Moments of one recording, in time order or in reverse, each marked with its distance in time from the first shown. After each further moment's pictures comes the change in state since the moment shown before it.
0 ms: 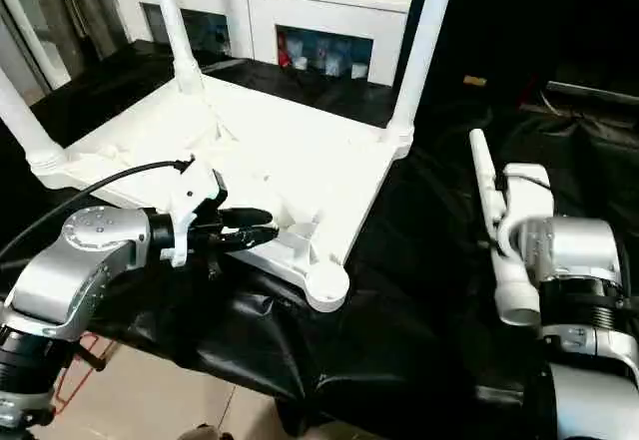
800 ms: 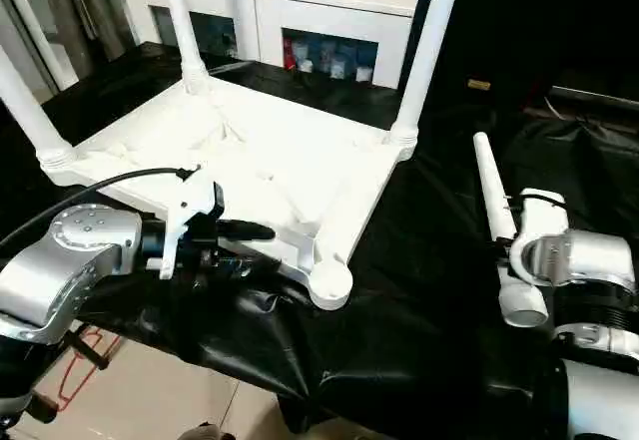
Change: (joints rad) left arm -0.020 0.063 -0.039 -0.040 -0.070 0.038 -0.087; right arm -0.014 -0.033 -0.106 0.126 0.060 -0.058 0.009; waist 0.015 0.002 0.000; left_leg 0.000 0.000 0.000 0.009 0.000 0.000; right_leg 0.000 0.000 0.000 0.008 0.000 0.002
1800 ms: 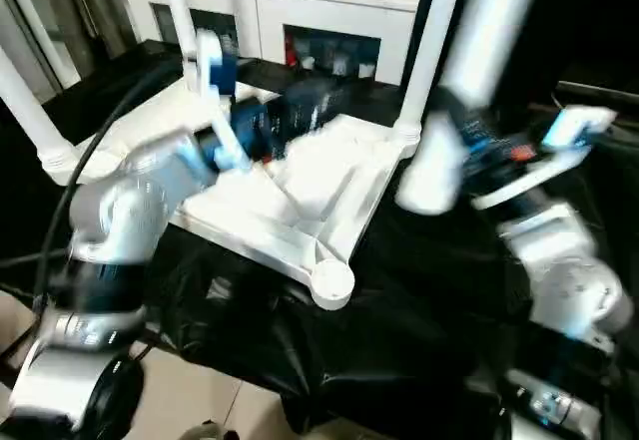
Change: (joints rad) left arm -0.354 -0.450 0.315 0.204 -0.347 0.102 0.328; right arm 0.181 0.316 -0.171 -0.716 0.713 -0.248 0.587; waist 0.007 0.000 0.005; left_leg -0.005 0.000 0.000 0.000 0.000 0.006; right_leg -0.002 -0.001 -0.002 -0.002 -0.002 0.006
